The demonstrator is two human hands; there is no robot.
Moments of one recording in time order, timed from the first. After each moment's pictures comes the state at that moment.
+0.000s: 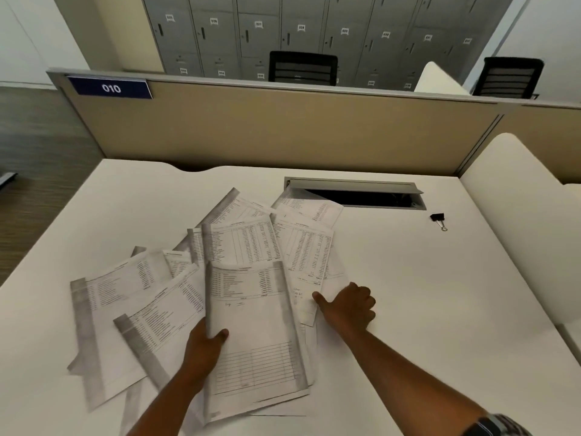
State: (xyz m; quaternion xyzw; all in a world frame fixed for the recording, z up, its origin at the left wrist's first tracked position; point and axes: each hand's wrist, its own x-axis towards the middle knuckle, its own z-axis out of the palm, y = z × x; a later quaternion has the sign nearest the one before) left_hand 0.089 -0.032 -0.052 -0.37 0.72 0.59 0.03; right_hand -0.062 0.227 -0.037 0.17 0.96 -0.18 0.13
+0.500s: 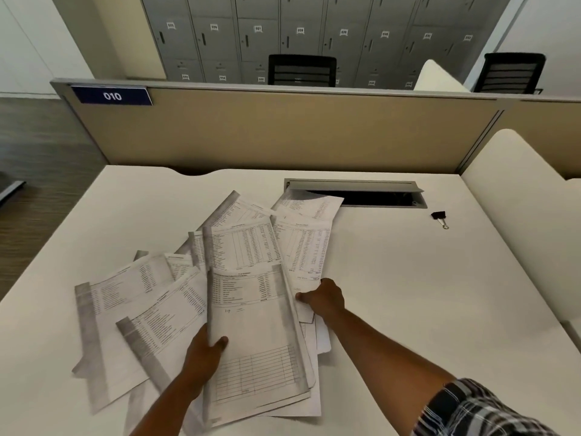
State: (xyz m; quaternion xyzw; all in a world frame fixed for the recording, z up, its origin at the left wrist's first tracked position) left_hand 0.096 -0.030 -0.047 -0.37 0.76 0.53 0.08; right_hand -0.082 0.195 -0.037 0.11 0.88 -0.40 0.25
